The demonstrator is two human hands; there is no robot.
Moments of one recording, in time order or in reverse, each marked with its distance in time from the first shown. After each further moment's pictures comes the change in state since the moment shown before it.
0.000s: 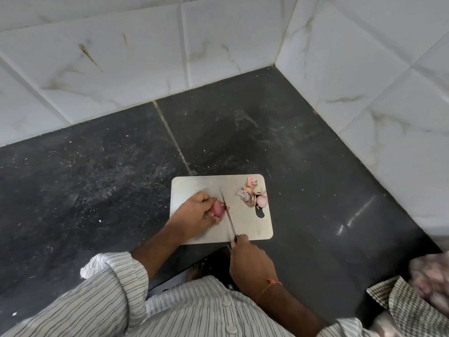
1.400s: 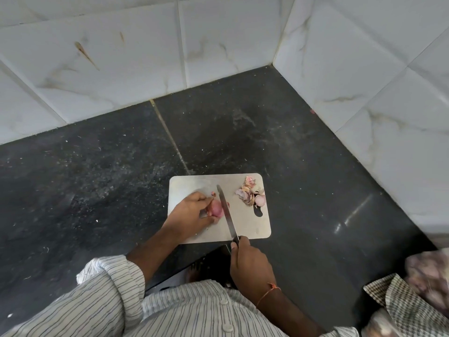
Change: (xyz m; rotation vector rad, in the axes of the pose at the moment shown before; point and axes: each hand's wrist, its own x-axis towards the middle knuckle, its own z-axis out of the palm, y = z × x) left_hand -0.002 -0.008 0.003 -0.057 0.028 -0.031; right_hand 0.000 0.011 0.016 0.065 0.120 -0.027
